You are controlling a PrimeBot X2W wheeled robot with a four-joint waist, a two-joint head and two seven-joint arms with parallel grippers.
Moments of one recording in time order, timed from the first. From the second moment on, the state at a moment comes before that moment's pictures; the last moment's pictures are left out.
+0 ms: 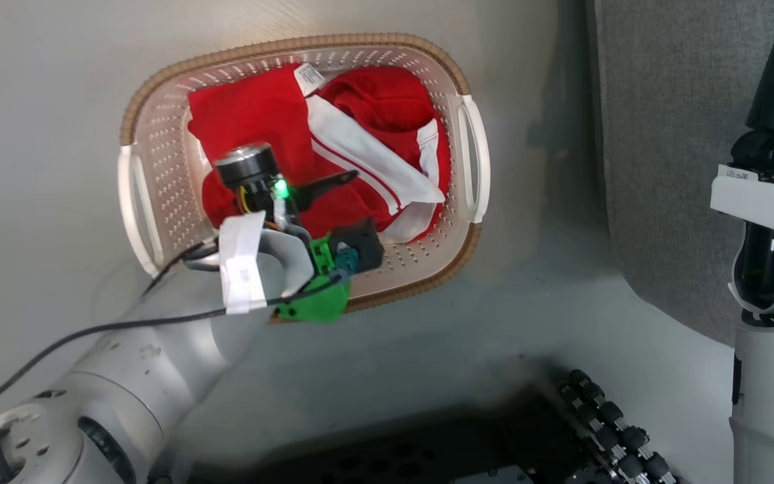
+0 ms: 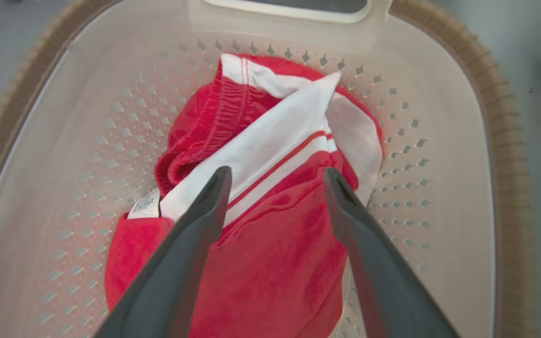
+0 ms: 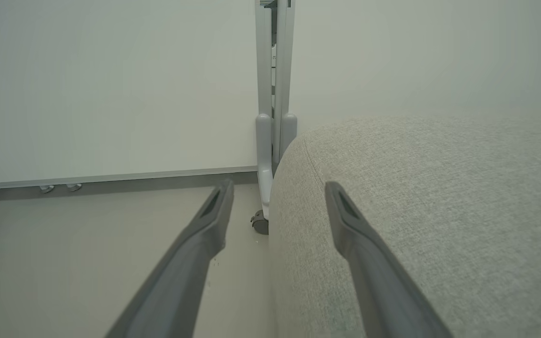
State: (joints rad) left arm -1.04 0.14 -1.26 1.00 -0.09 -0.13 -0.26; right arm -0.48 -0.05 -0.15 -0.16 0.15 0.13 -0.26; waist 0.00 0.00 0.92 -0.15
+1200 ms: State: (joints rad) left arm -1.06 0.08 -1.14 1.10 -0.24 -0.07 -0.26; right arm -0.46 -0.05 -0.12 -0.14 0.15 0.13 -0.26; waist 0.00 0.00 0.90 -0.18
